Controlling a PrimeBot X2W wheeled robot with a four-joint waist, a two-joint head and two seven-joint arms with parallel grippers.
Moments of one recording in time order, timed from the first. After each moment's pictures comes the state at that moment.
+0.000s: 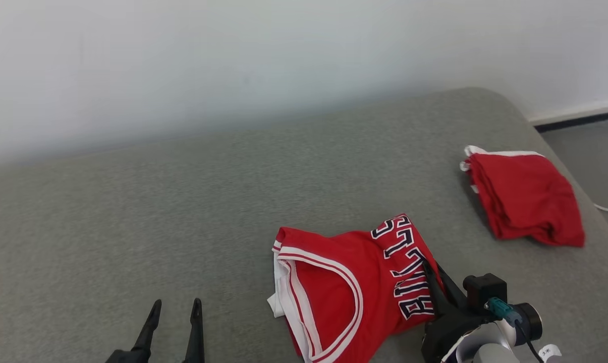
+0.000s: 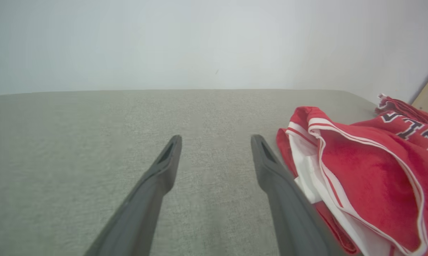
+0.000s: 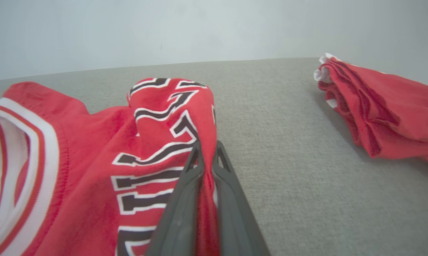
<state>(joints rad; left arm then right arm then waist) 0.01 0.05 -0.09 0.24 -0.19 -0.08 -0.26 -0.31 -0.09 0.08 0.72 0.07 0.13 -0.26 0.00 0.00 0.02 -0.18</state>
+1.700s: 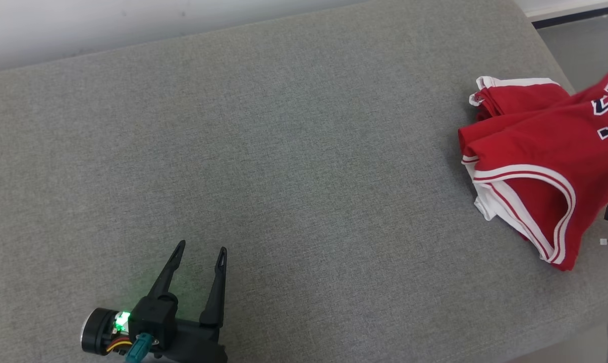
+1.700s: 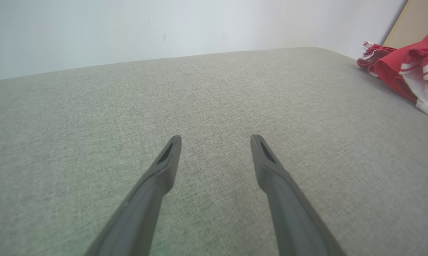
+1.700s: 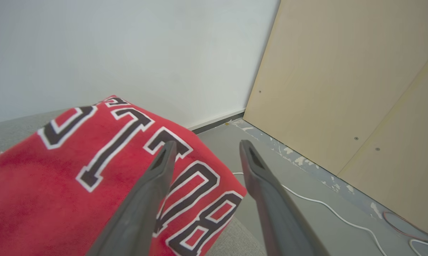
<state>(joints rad) -0.16 0.06 -0.14 0.25 -0.05 -0.12 -0.26 -0.75 -0.27 -0.73 0.84 -0.30 0.13 -0.26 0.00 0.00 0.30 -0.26</state>
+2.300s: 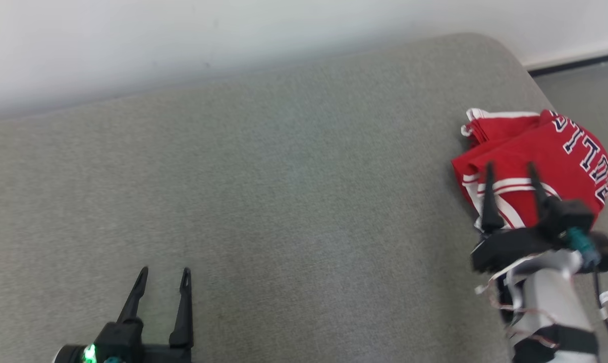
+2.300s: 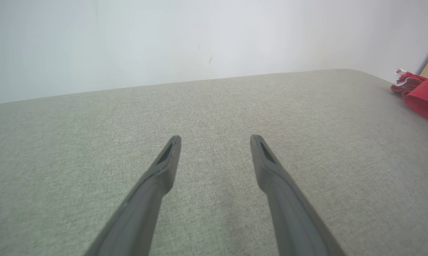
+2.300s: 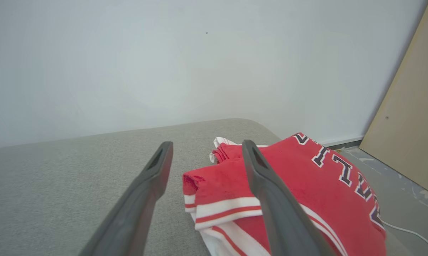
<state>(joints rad) -0.09 0.05 -0.04 0.23 -0.07 -0.10 -0.26 -0.49 -0.08 -0.27 0.55 -0.08 0.13 -0.26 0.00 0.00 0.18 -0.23</state>
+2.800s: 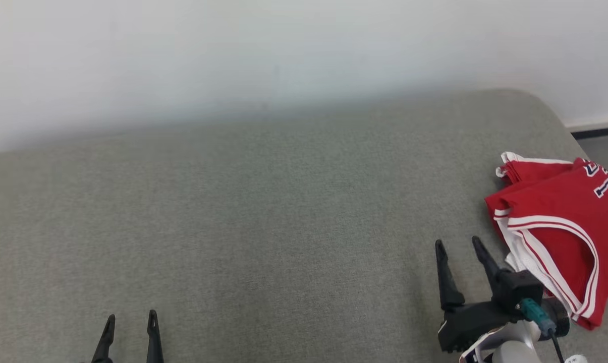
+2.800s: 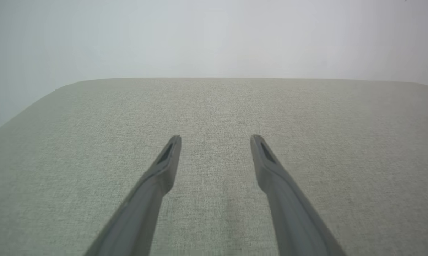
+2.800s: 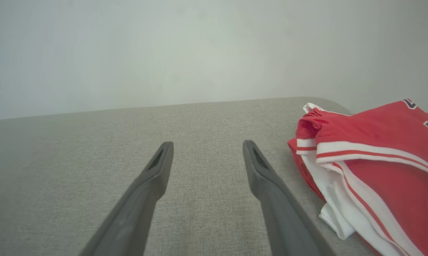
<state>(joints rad) 0.03 0.05 0.06 0.26 -0.12 -0.06 -0.26 -0.23 -0.05 -0.06 0.48 0.02 0.13 -0.26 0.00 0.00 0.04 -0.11</state>
